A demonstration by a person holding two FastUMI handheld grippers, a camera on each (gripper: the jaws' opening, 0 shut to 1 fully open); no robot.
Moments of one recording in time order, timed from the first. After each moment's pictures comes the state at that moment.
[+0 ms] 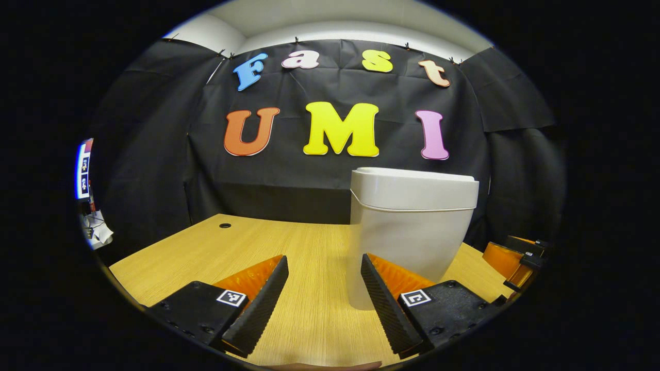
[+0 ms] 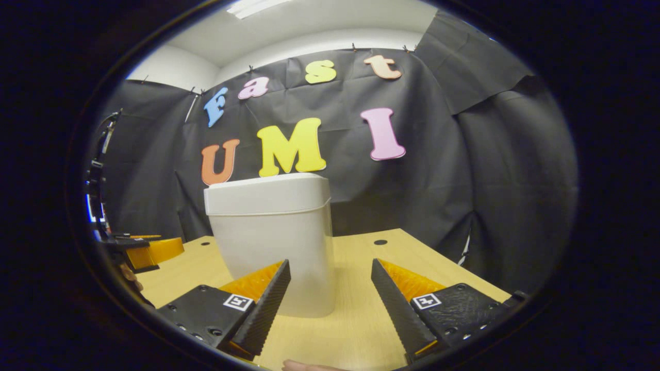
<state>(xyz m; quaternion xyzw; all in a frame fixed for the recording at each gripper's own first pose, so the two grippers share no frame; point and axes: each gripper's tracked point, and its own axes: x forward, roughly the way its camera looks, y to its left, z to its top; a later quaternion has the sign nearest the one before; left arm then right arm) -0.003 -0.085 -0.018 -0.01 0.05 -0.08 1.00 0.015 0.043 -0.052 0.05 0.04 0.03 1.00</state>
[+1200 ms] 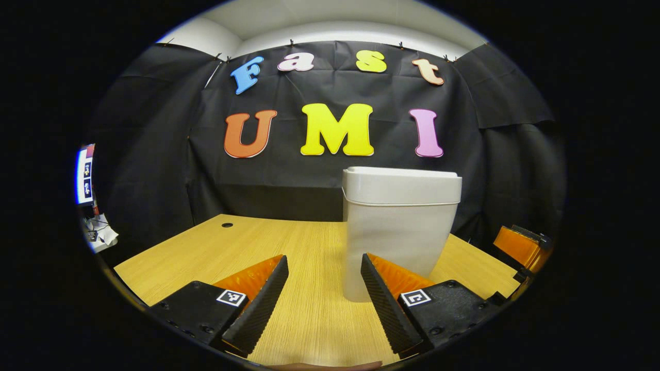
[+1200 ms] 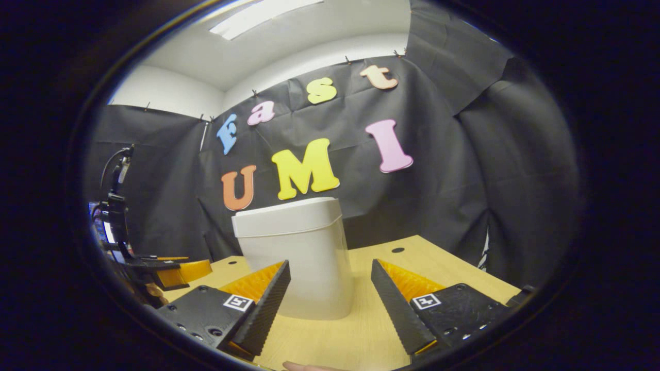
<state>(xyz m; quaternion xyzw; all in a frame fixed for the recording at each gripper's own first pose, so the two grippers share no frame) -0.041 -0.091 -0.007 0.00 0.04 -0.08 1.00 -0.023 0.045 -0.022 0.10 -0.01 0.11 0.99</state>
